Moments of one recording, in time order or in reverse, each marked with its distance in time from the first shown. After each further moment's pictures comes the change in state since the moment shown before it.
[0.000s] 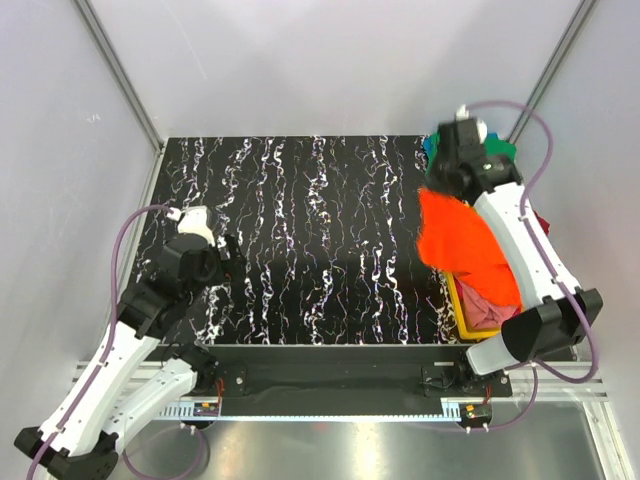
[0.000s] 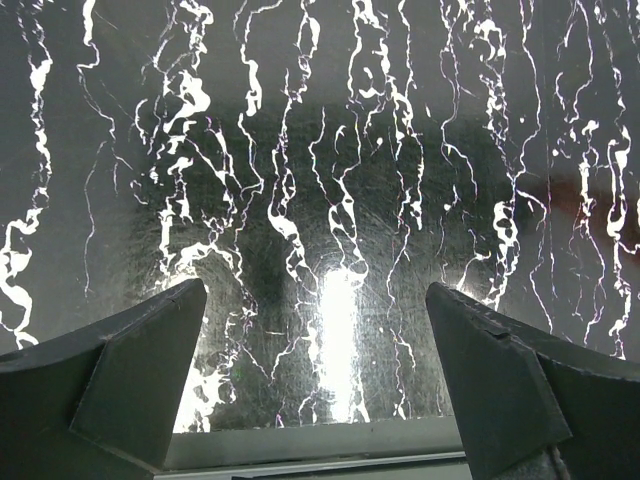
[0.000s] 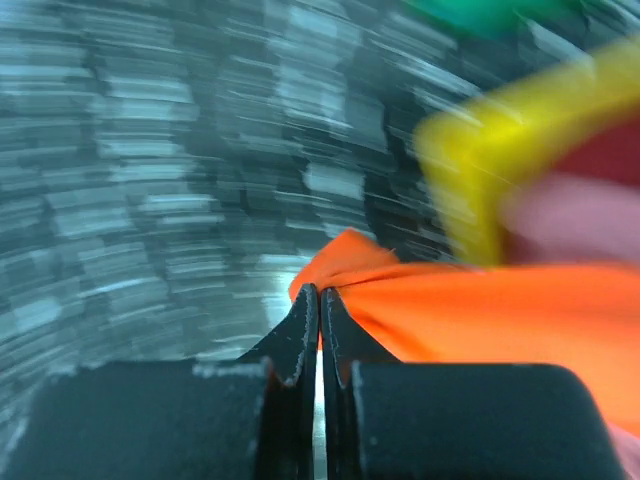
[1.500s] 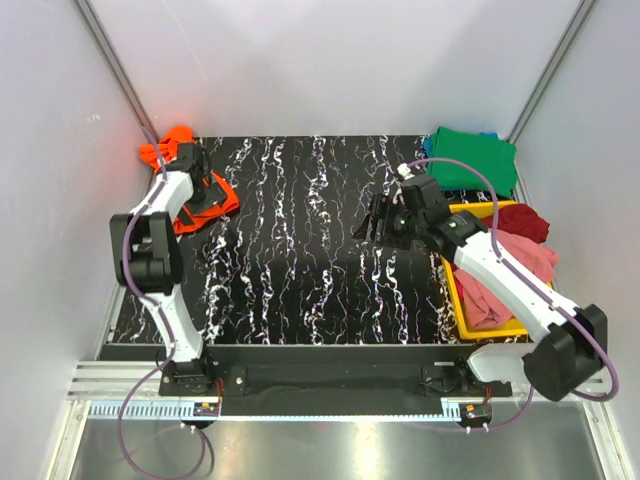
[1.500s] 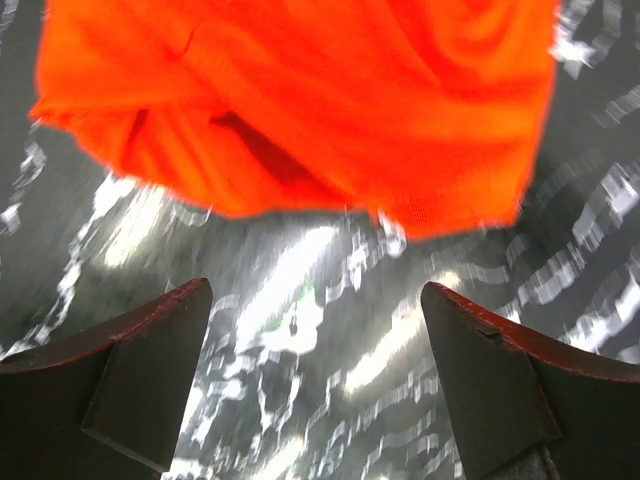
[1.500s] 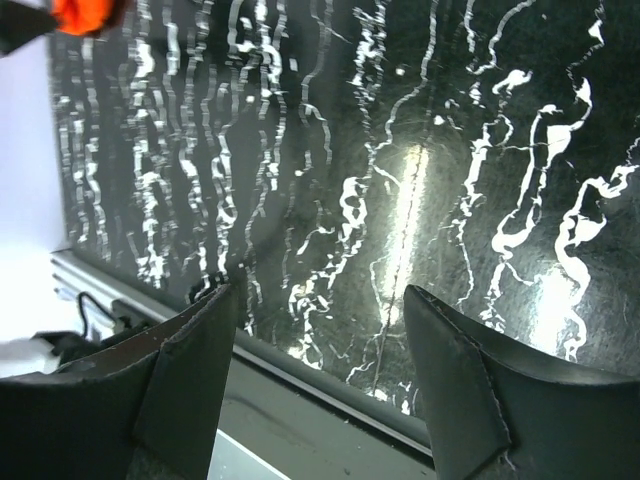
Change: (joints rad) left arm 0.546 1.216 0.600 0.154 0.079 -0.163; right arm 0.243 -0.171 -0.446 0.370 -0.460 0.102
